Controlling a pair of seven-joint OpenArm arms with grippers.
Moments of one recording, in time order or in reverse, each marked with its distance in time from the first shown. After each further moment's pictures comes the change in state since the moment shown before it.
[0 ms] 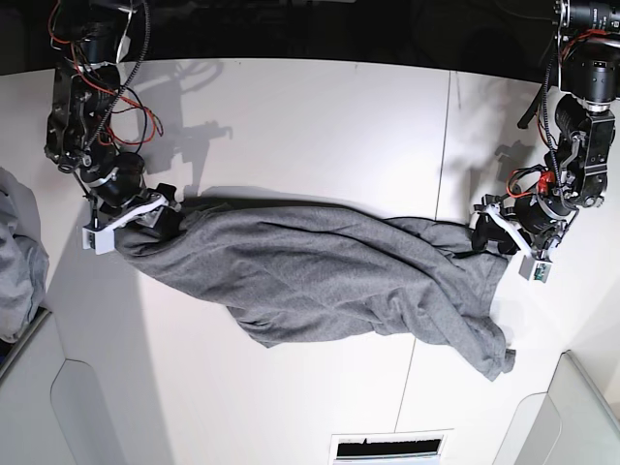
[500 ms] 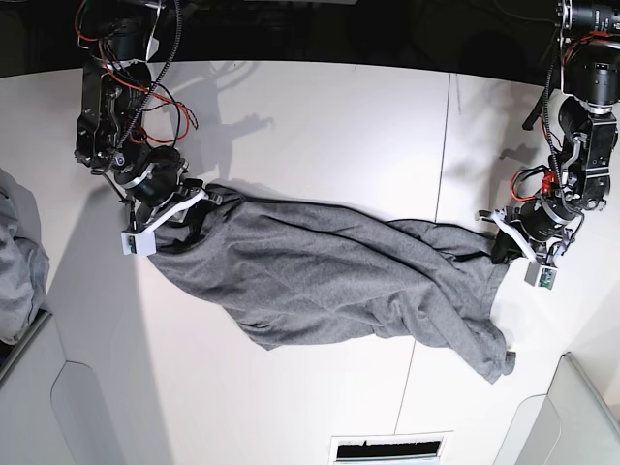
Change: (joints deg) left arm -0.5 -1.3 0.0 0.0 2.9 0.1 -5.4; right arm -0.5 -3.2 -0.7 5.5 -1.9 4.3 -1.2
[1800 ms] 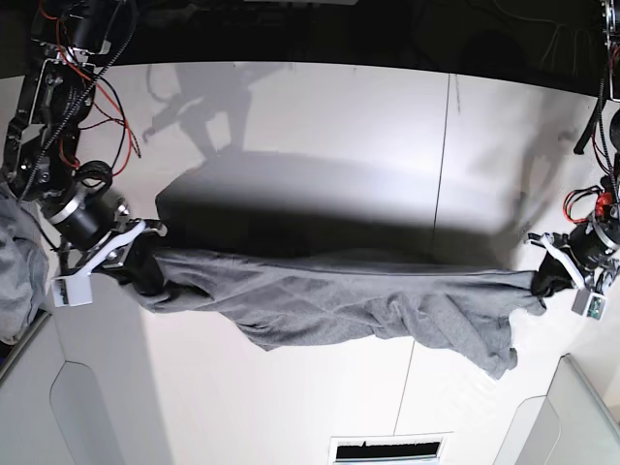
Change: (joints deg) left arm 3.1 -10.1 -2.4 14.3 -8.3 -2.8 7.3; right arm -2.9 7.5 2.2 26.9 10.3 0.5 -11.7
